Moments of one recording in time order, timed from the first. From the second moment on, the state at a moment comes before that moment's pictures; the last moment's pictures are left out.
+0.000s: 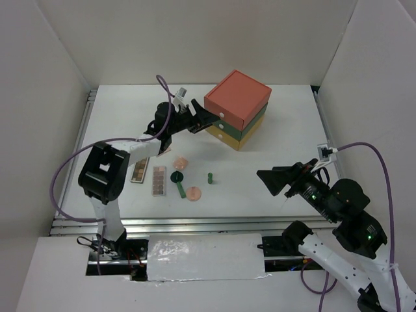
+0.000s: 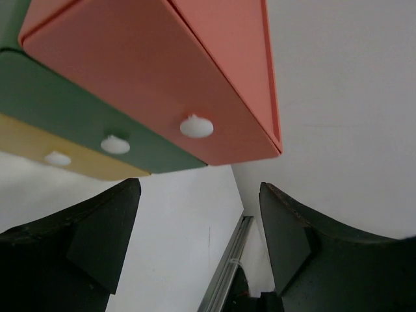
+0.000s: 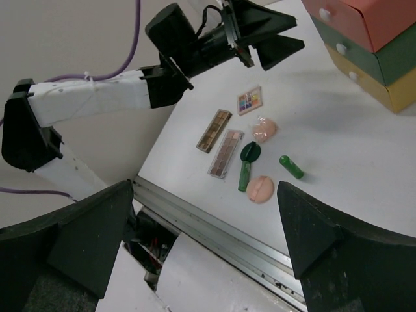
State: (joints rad) left arm -0.40 1.84 1.16 0.57 0.52 -1.03; right arm 0.66 0.35 0.93 -0.64 0.03 0.68
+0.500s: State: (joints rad) left arm -0.41 2.08 1.36 0.66 0.56 -1.09; right arm 0.66 0.36 0.93 -0.63 0.07 0.64
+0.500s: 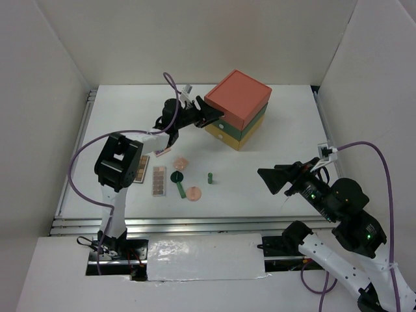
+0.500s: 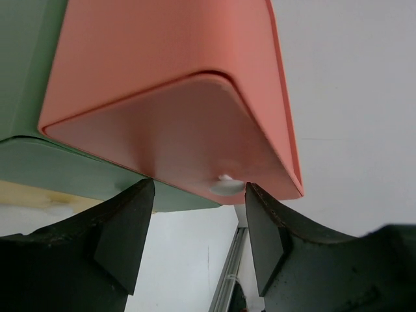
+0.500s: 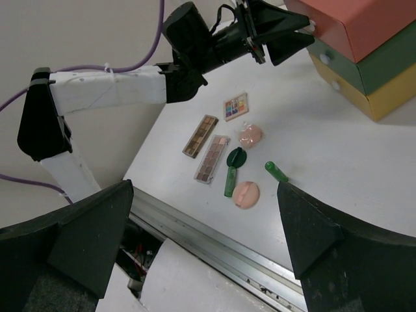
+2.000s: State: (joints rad) left arm -0.40 1.92 1.21 0.63 0.51 -1.07; right arm 0.66 0.34 0.94 -0.64 0.08 0.61
